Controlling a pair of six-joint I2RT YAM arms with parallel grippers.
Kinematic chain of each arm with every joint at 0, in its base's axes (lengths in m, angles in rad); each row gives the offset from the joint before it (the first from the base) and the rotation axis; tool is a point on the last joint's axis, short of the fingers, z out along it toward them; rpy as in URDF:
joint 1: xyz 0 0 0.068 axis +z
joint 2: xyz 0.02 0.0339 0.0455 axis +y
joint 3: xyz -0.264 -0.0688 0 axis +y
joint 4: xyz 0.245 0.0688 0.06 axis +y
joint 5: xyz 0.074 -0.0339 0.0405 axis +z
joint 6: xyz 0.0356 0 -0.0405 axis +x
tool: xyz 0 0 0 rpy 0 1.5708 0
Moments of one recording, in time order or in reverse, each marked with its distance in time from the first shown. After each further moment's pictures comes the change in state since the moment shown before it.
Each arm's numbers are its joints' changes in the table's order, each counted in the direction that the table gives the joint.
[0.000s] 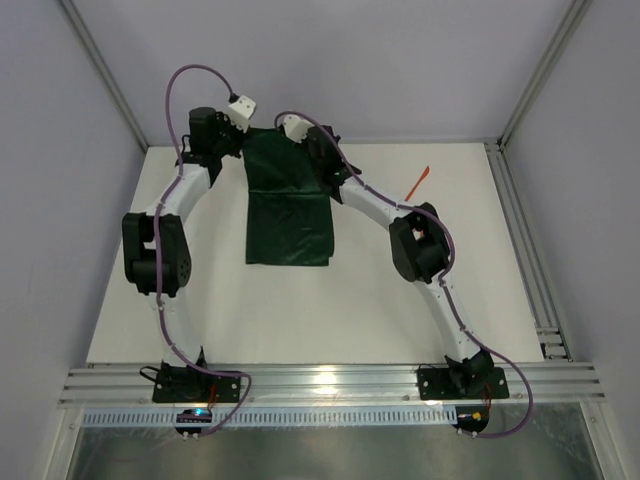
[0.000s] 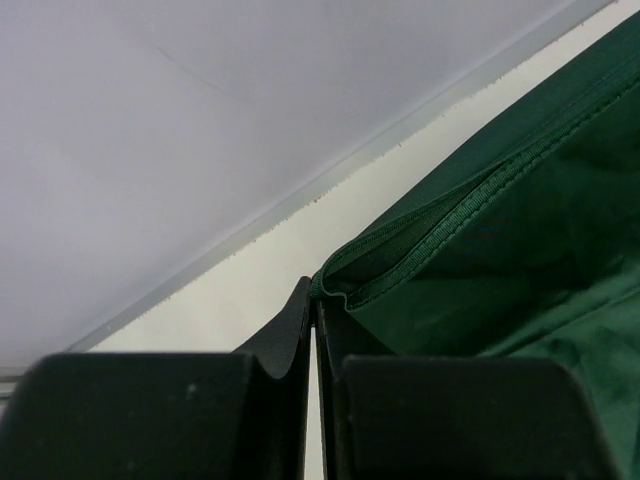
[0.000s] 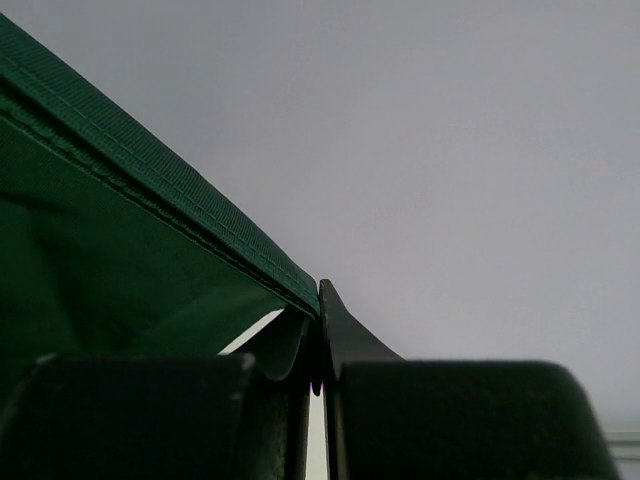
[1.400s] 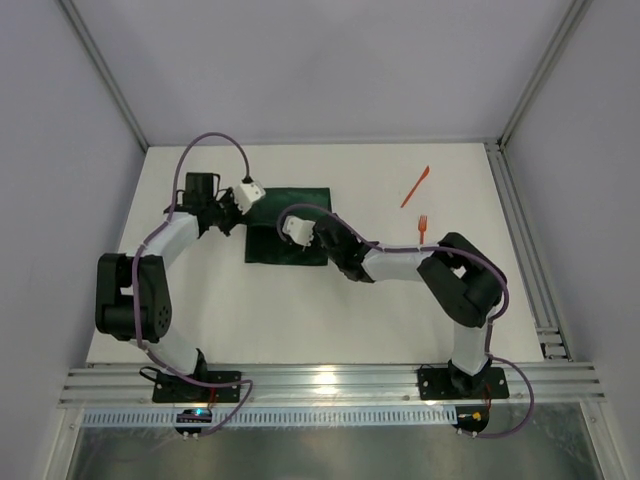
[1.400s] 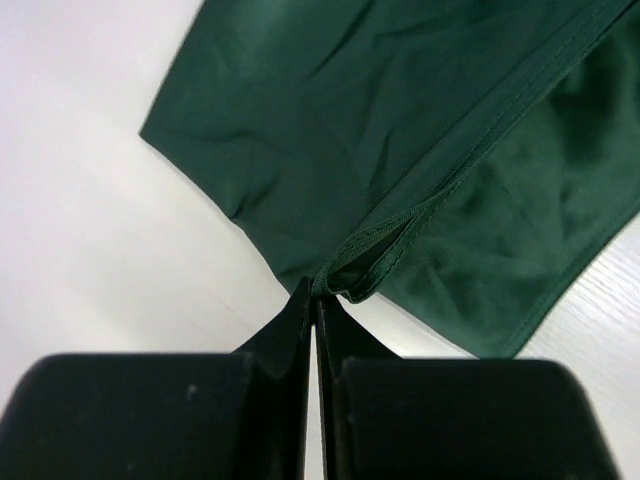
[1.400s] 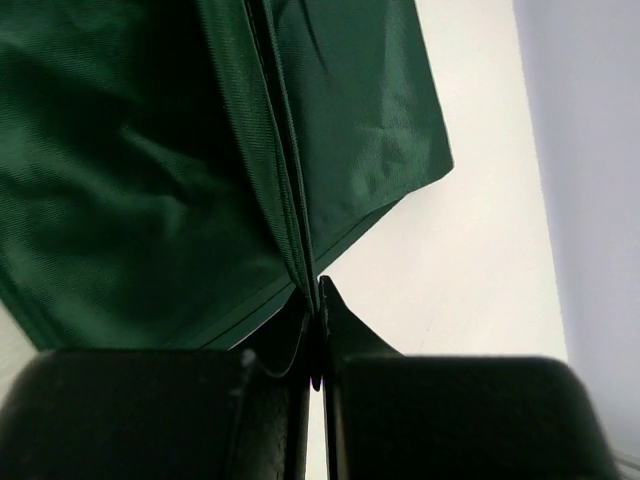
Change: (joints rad) left arm 0.018 -0.361 0.575 0.282 -0.182 0.381; right arm 0.202 -0.541 1.060 -0.116 0.177 0.035
